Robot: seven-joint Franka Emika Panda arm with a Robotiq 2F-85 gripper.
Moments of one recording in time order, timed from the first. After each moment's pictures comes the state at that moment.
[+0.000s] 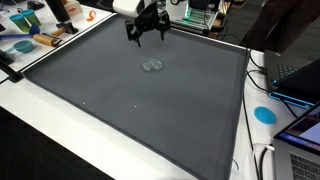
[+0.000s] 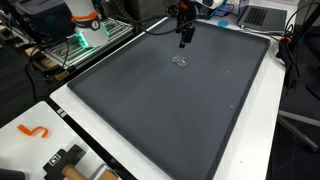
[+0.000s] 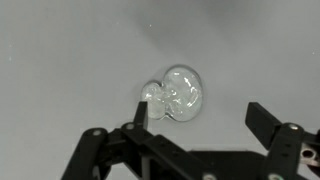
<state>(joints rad) 0.05 0.27 0.11 -2.05 -0.04 2.11 -0.58</state>
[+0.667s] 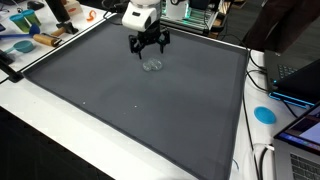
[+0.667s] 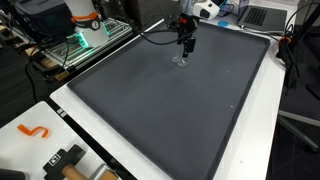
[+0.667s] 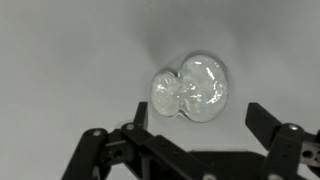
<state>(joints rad) 0.05 0.32 0.12 -2.15 -0.10 2.37 -0.58</state>
